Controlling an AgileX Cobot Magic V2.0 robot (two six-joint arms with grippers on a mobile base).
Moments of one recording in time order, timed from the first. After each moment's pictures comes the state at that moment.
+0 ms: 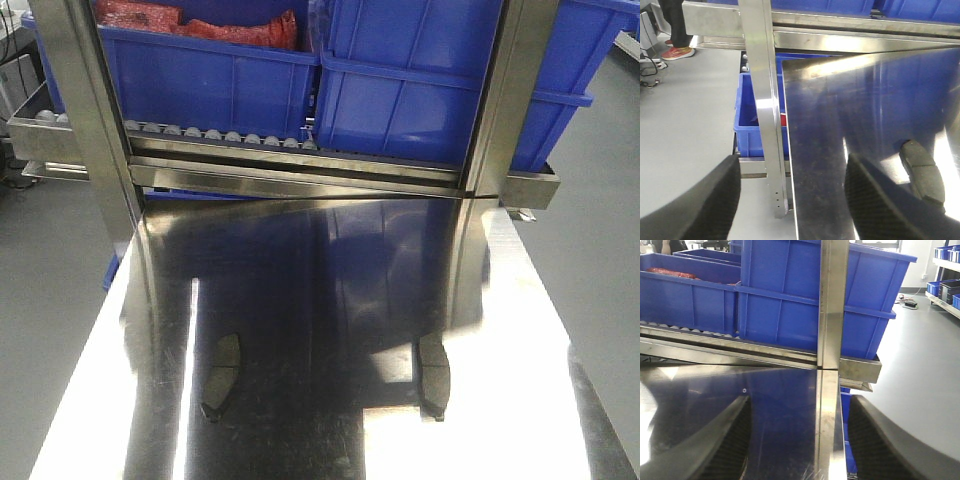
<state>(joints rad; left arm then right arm) 0.00 0.44 -0.31 -0.17 0.33 0.20 0.16 0.14 -0.41 -0.17 0.47 0.14</state>
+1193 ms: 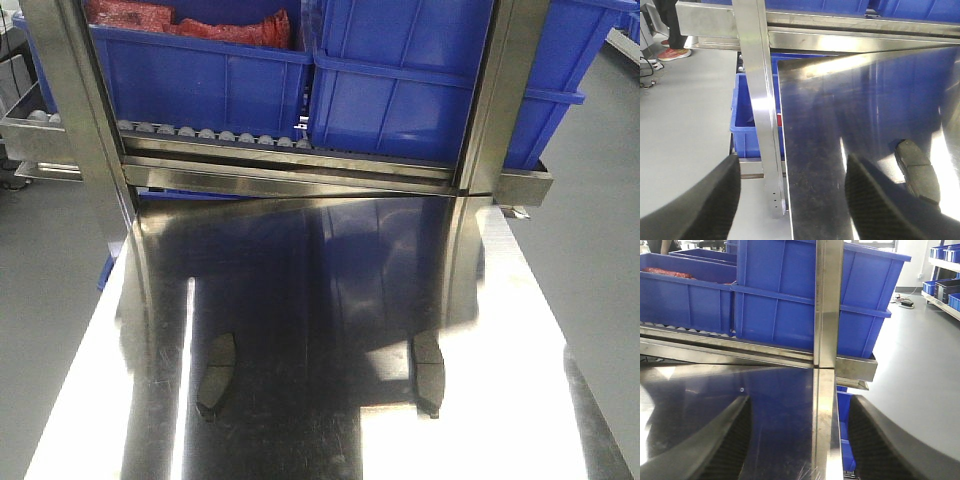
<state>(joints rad) 0.00 0.44 -0.31 -0.17 0.33 0.20 0.16 0.14 -0.41 -0.17 0.47 0.14</state>
